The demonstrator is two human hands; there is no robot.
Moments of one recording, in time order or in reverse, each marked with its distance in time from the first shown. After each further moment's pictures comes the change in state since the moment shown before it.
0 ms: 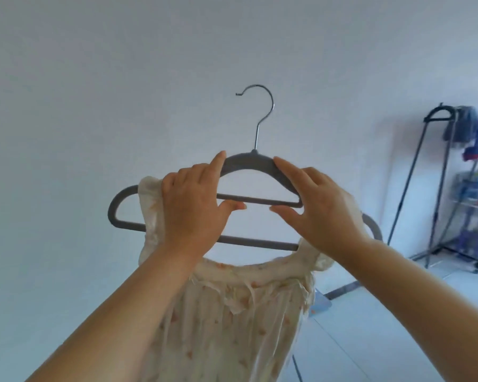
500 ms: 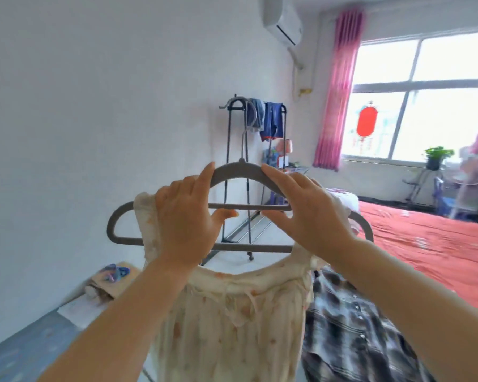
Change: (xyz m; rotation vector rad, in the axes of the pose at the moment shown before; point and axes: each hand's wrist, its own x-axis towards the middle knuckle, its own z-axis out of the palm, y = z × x) left_hand -0.023 0.392 0.109 -0.570 -0.025 0.231; right_hand -0.190 0.271 -0.200 -0.504 -0.015 0.294
